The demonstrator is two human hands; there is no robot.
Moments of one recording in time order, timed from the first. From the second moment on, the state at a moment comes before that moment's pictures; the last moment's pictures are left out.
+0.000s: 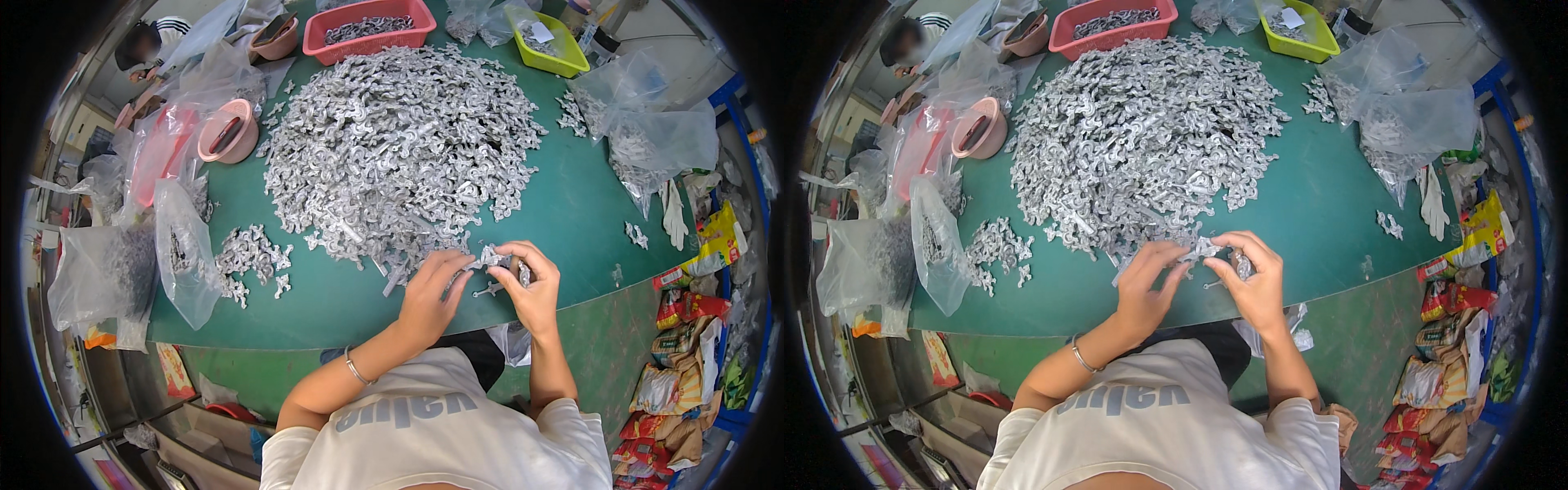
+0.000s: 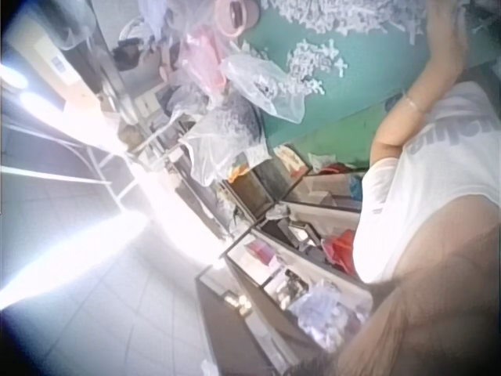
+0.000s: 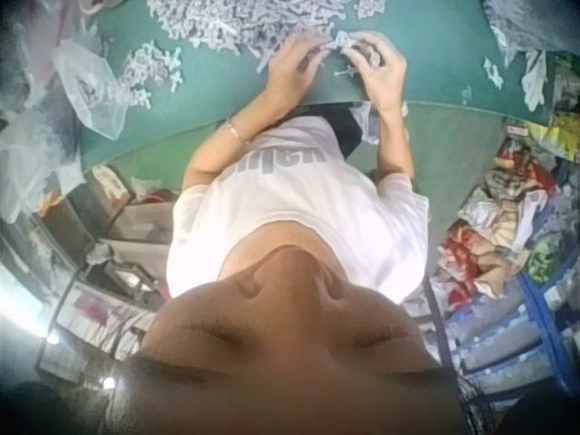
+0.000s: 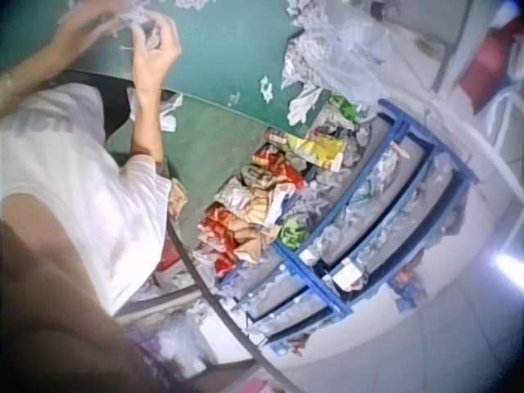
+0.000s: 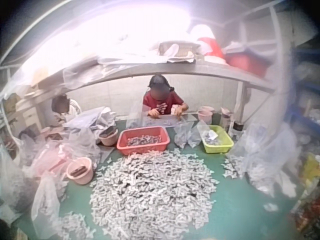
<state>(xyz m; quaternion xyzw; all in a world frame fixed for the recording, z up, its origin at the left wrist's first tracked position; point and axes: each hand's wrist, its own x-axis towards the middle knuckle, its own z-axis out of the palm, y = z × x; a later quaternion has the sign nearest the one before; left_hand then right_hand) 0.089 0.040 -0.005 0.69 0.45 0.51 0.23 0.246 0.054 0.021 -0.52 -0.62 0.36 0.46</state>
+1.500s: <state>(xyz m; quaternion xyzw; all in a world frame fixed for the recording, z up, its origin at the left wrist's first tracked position) 0.050 0.024 -0.016 0.70 0.60 0.34 0.19 0.212 0.071 -0.028 -0.51 -0.76 0.29 0.28</state>
